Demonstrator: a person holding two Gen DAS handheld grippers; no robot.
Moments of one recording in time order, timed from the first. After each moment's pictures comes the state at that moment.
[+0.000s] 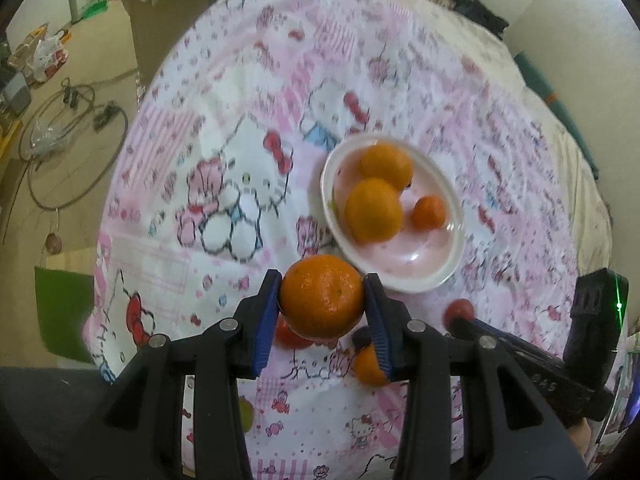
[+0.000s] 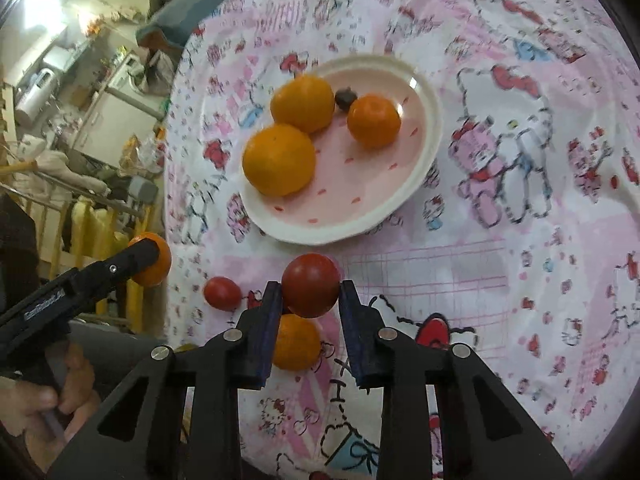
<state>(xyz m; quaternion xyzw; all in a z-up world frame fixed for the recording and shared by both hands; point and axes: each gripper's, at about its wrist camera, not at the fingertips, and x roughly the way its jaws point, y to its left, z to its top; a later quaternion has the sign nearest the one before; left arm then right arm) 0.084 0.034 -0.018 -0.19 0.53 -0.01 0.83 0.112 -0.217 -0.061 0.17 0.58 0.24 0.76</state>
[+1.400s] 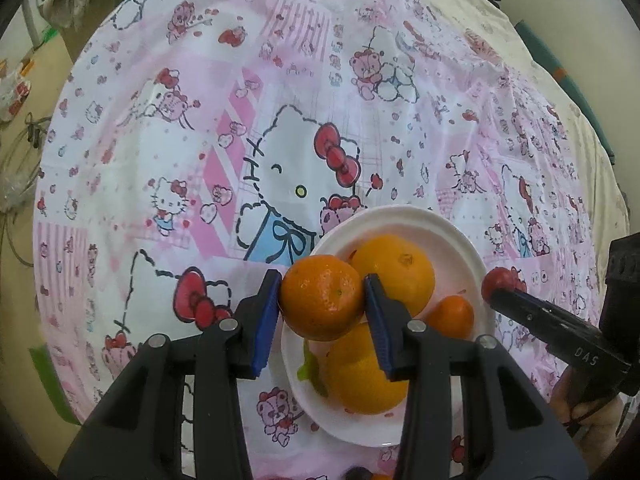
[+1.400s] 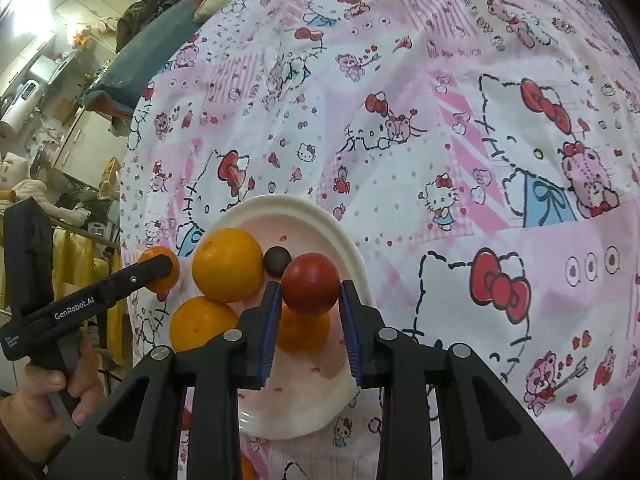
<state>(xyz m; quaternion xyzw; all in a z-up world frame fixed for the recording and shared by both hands) 0.248 0.014 -0.071 -0.14 0.57 -0.04 0.81 0.264 -0.232 -0.080 0.14 0.58 0.21 0.78</state>
